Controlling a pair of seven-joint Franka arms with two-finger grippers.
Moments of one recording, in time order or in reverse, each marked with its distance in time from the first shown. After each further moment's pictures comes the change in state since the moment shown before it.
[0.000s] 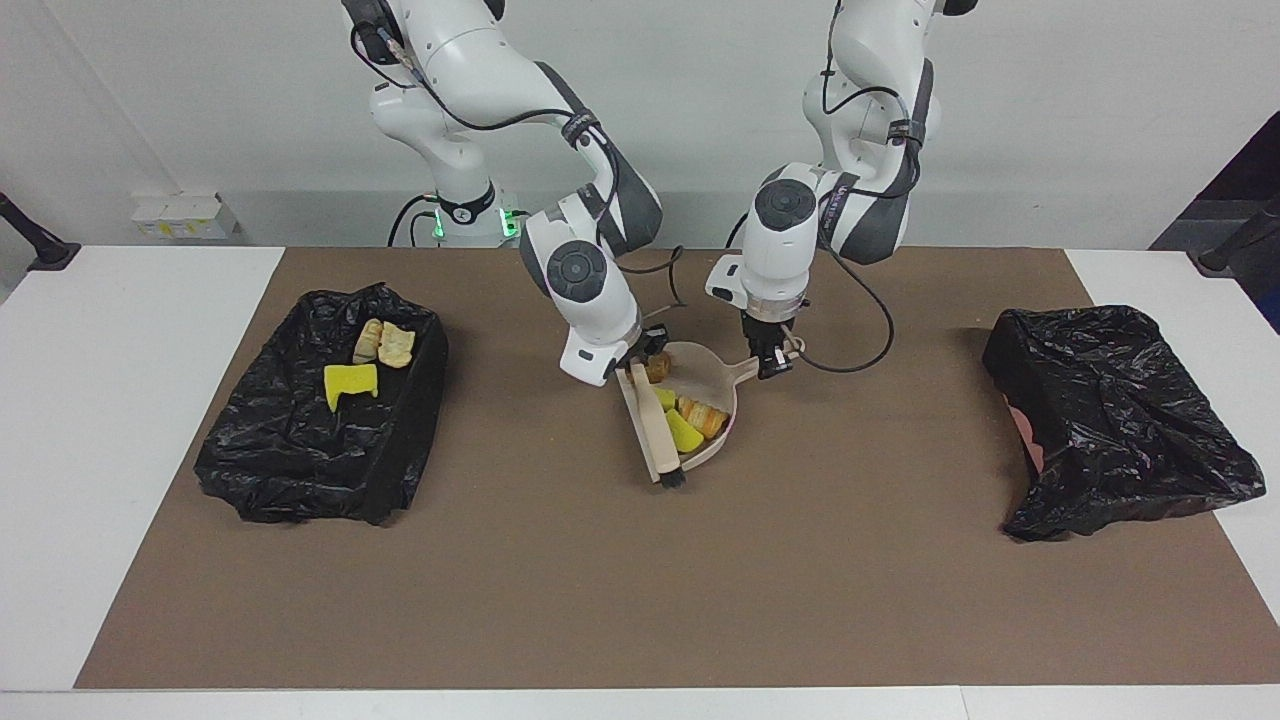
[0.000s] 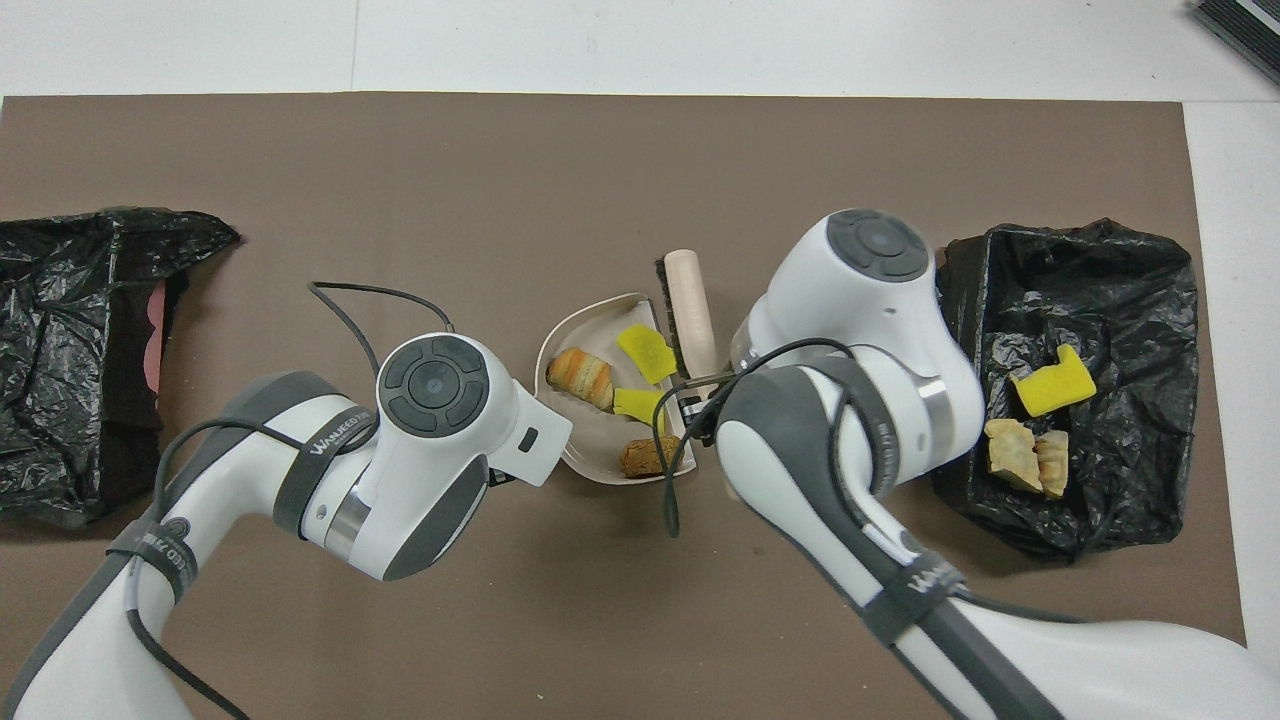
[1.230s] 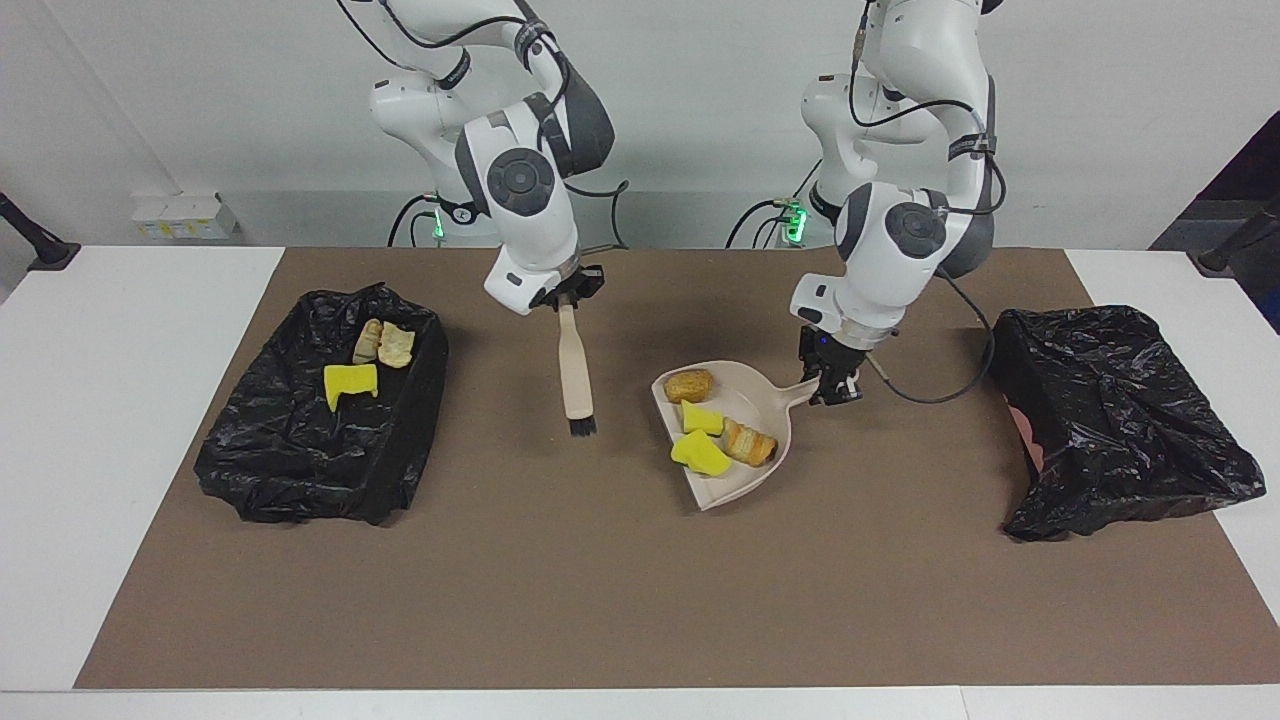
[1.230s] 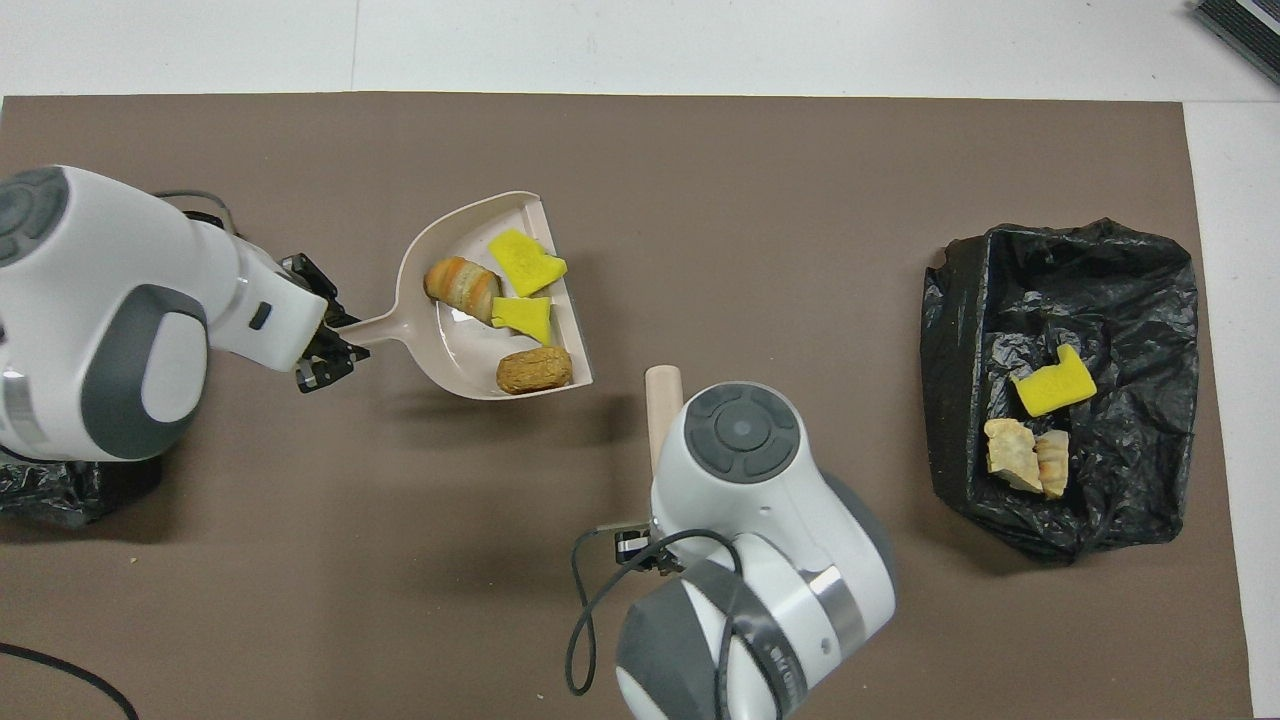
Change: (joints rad) left arm 0.379 -0.004 0.016 0.207 -0.290 -0.188 0.533; right arm 0.252 -0.172 0.012 -0.243 -0.007 0.053 0.389
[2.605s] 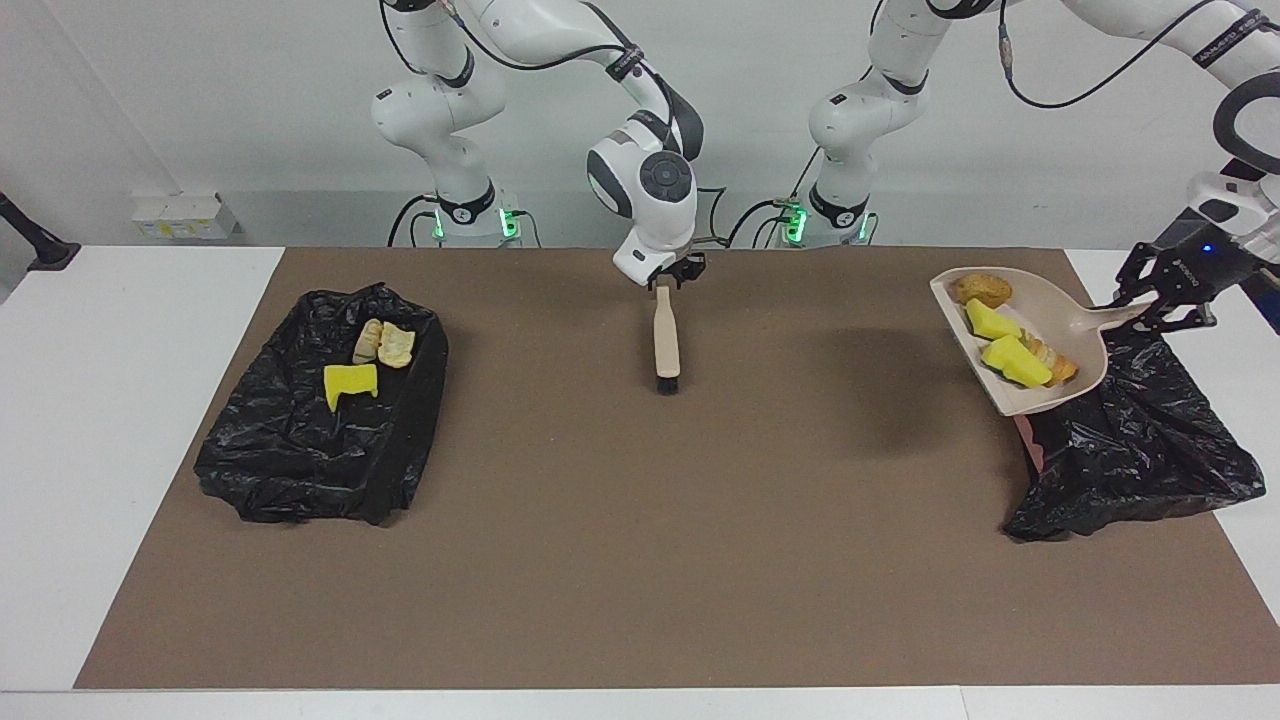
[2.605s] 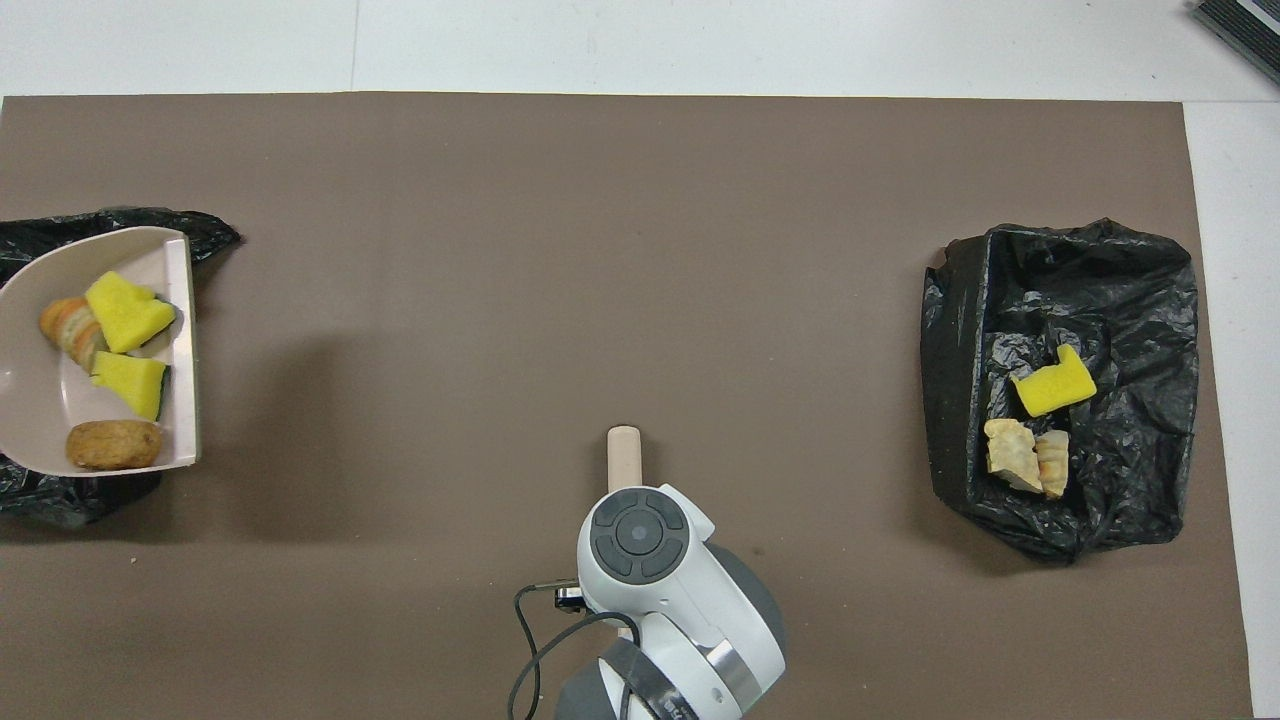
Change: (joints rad) left arm 0.623 0.032 0.014 0.258 0.015 -0.362 0.654; right arm 0.139 0.081 -0.004 -0.098 0.011 0.245 0.122
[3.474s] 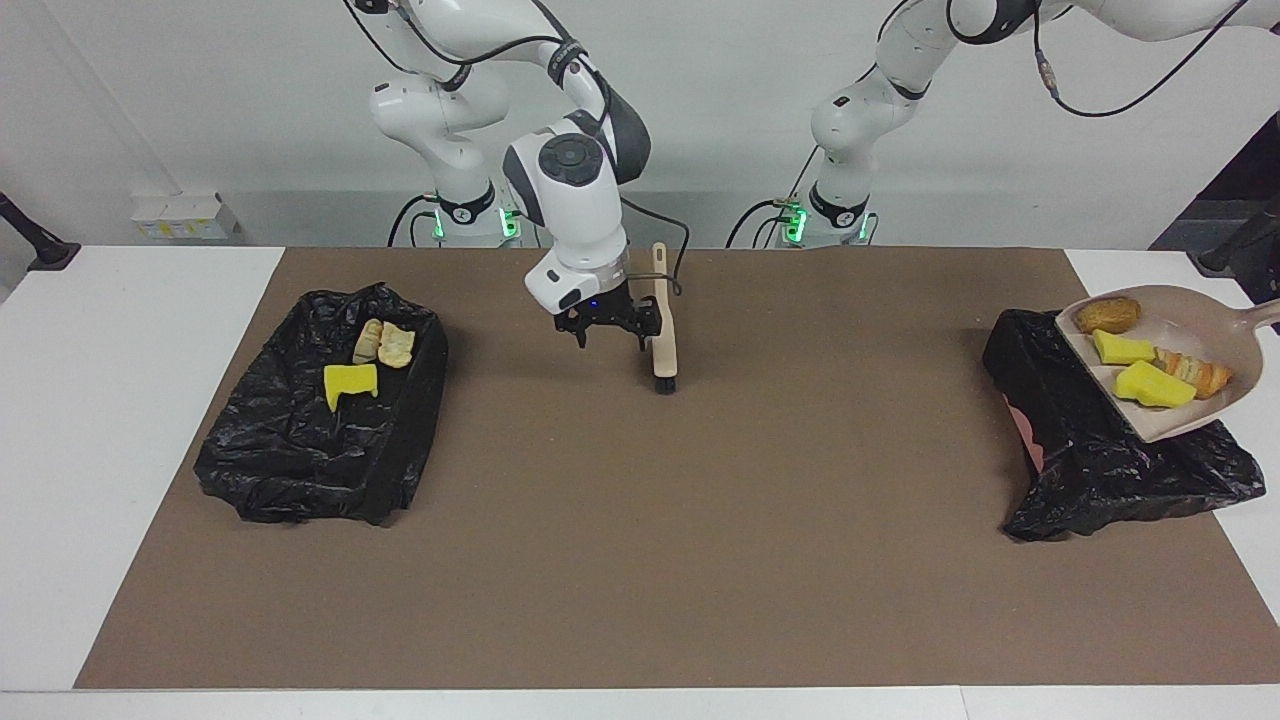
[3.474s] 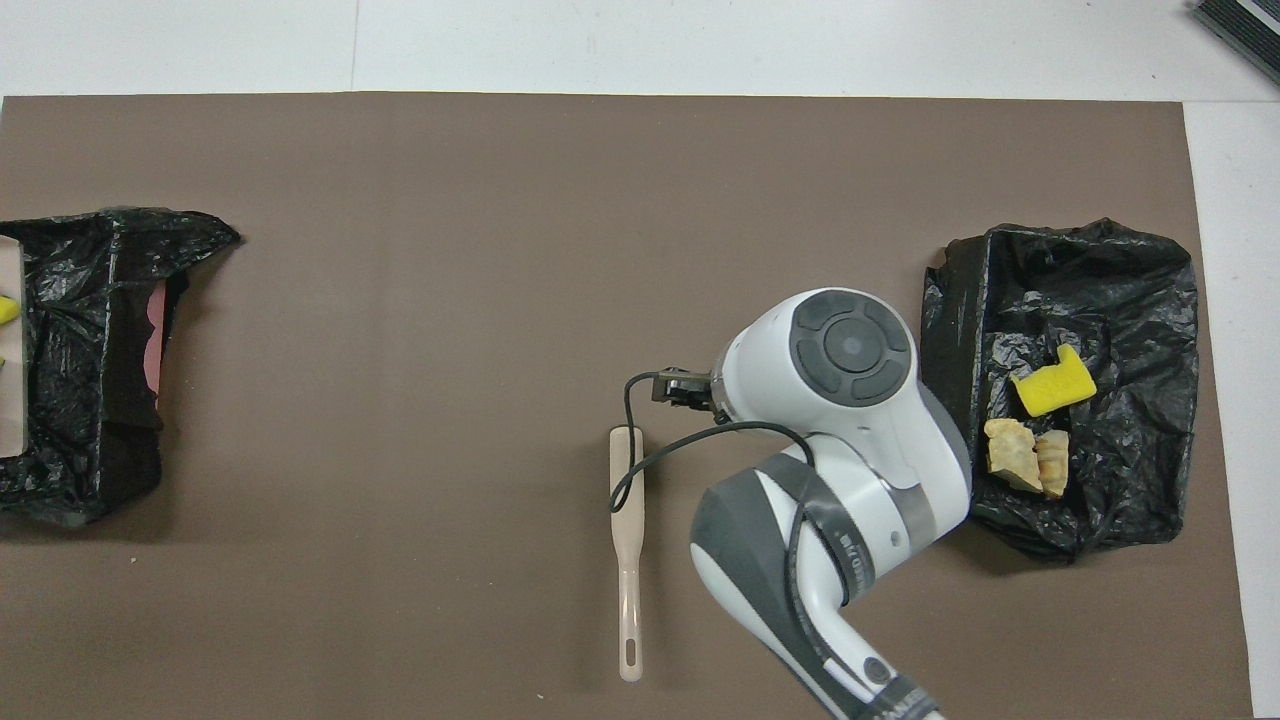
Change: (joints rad) left arm 0.018 0.129 -0.026 0.219 0.528 0.210 0.003; right arm -0.313 -0.018 -0.023 0.218 -0.242 -0.009 -0.006
